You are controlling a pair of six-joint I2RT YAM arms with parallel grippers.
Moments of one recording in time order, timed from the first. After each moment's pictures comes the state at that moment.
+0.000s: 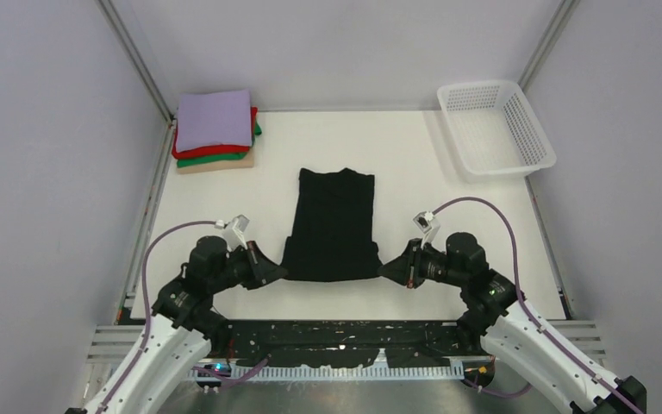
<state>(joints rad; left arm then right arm) -0.45 0.48 0.41 -0.55 0.38 -0.78 0.58 0.52 0.31 -0.20 -0.49 0.63</state>
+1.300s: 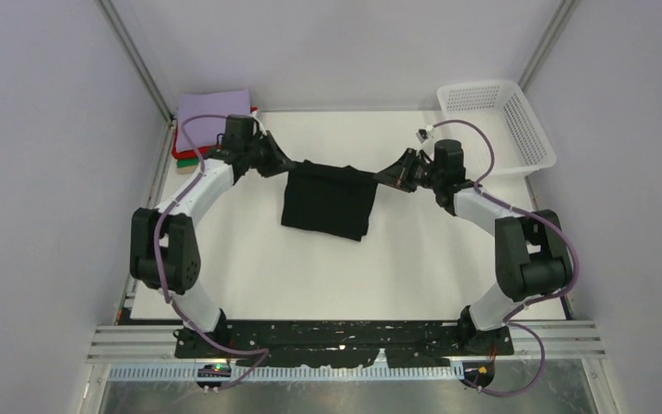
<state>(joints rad) -0.21 1.64 1.25 -0.33 0.36 -0.68 0.19 1.57 0.87 0.25 -0.65 0.71</state>
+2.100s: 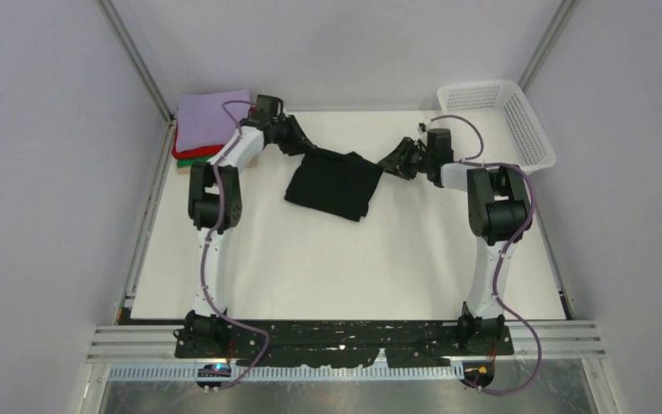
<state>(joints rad) -0.21 2.39 2.02 -0.46 0.45 -0.68 0.11 2.09 1.24 0.25 -0.57 0.70</state>
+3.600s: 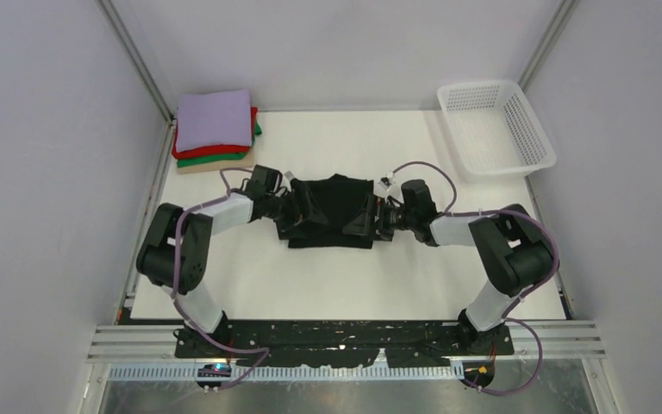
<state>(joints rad) -0.33 1.79 1.01 -0.19 0.62 -0.75 0.40 1.71 0.69 0.39 -0.70 0.70</state>
